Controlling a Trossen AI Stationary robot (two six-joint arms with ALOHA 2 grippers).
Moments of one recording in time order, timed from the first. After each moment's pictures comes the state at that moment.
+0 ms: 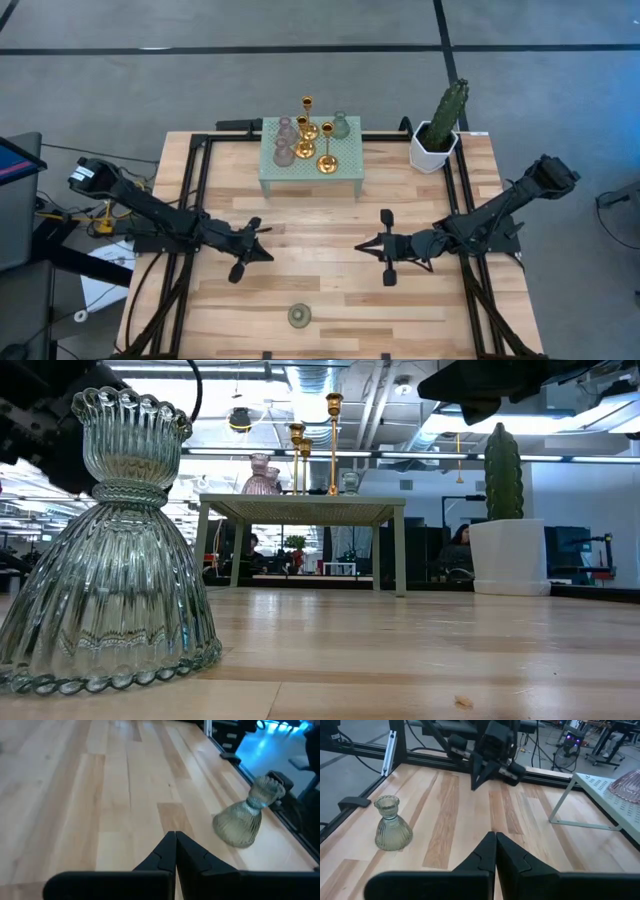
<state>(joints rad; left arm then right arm) -0.38 0.91 0.16 0.52 -0.07 -0.19 0.48 1.25 0.60 0.32 0.49 -0.01</state>
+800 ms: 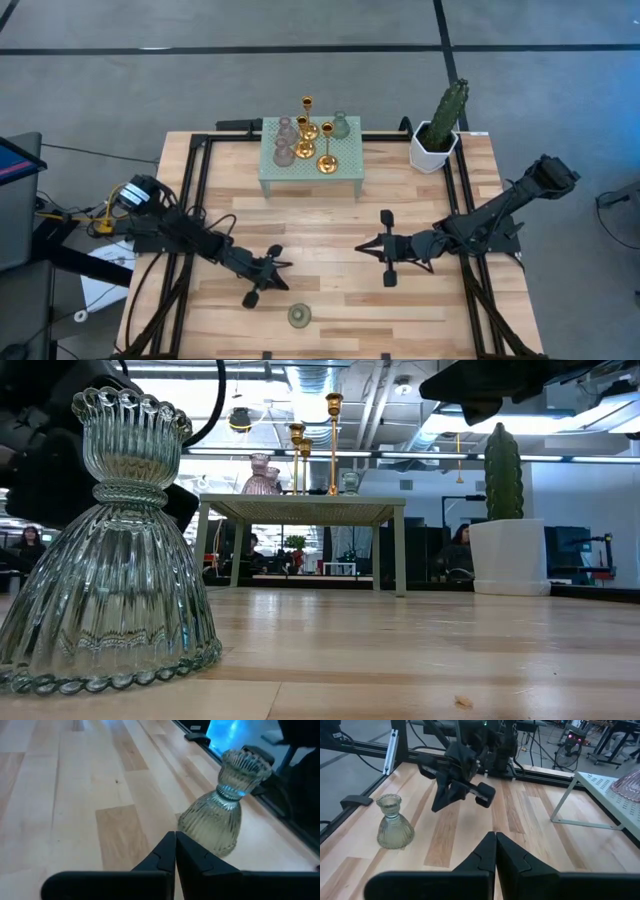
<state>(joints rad) -0.53 1.51 0.33 0.94 -0.06 -0.13 0.49 1.25 0.60 0.32 0.49 0.00</state>
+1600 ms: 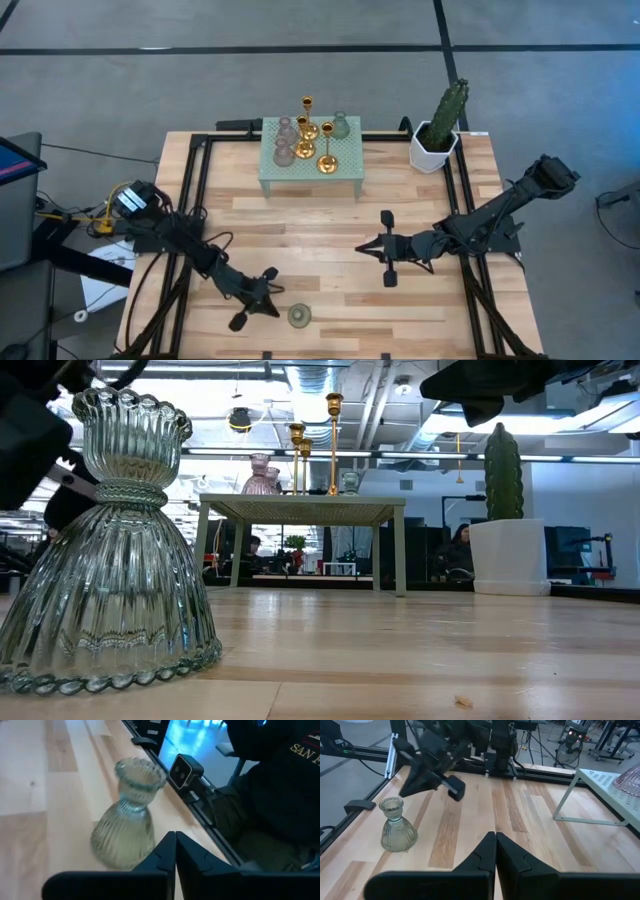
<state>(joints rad) -0.72 1.53 0.41 0.94 -0.09 -0.30 0.49 1.25 0.60 0.32 0.49 0.04</state>
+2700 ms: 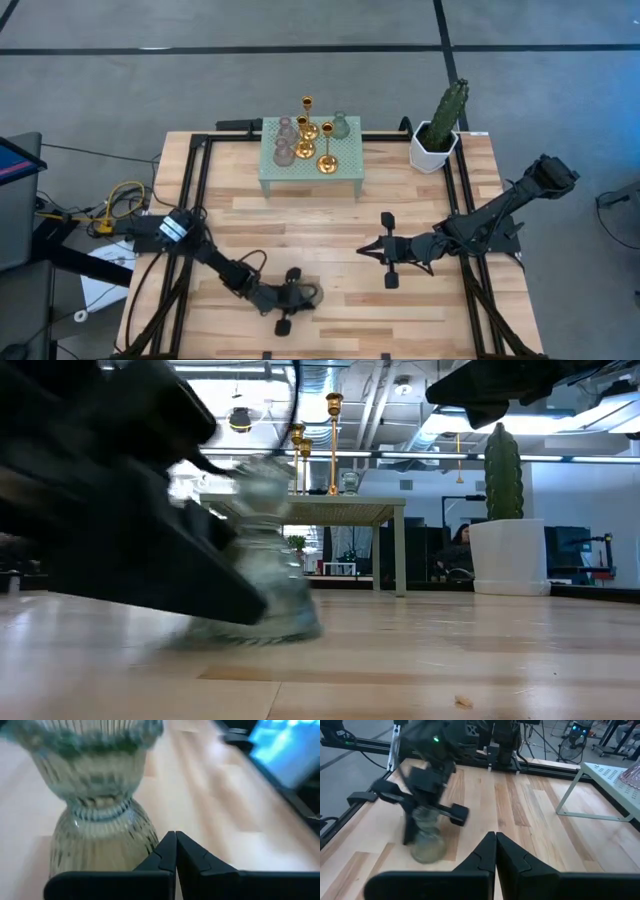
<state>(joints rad) -0.65 1.91 0.73 0.90 -0.37 -0.30 0.50 1.25 0.60 0.28 0.50 0.05</state>
